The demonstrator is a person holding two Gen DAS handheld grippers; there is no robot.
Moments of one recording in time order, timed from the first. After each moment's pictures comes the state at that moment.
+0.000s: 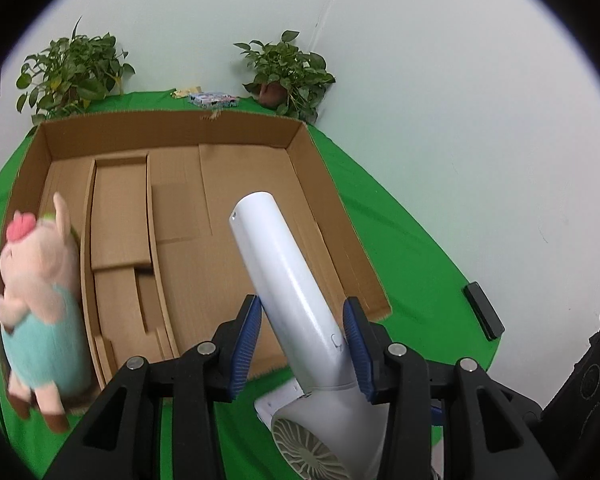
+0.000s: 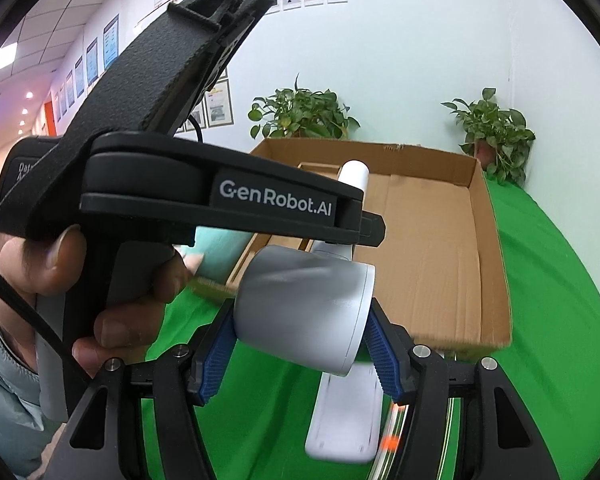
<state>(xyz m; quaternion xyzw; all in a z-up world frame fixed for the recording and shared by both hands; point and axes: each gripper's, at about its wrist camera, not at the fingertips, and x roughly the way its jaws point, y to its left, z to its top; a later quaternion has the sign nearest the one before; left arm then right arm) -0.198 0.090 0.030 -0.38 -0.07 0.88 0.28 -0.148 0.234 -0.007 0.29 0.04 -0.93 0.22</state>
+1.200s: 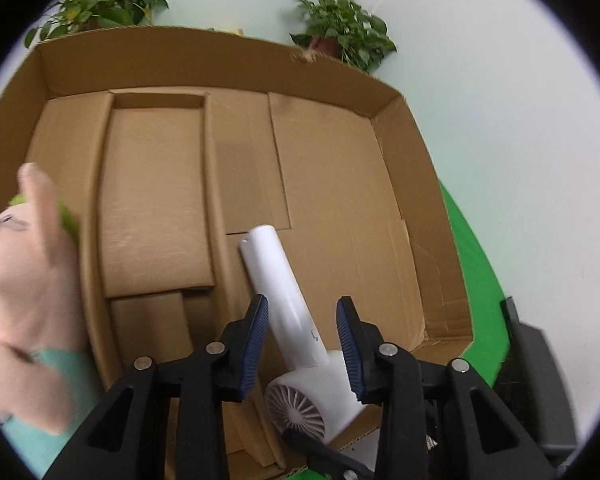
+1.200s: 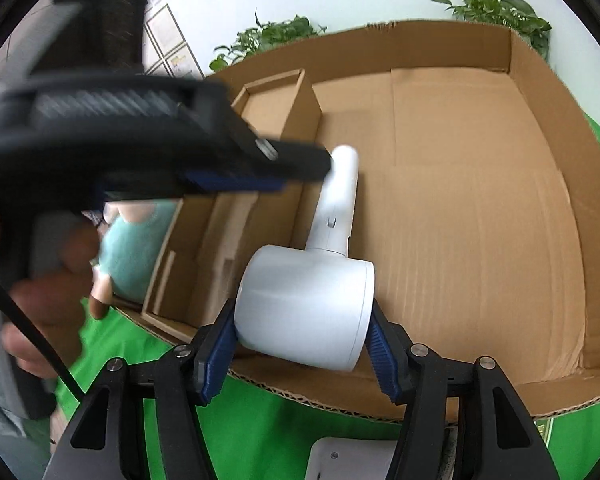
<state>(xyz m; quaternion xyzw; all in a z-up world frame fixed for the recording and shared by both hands) -0.305 0.045 -0.035 -0.47 -0.11 0.84 0.25 -0.273 0.189 -0.092 0.42 -0.06 -0.87 0.23</state>
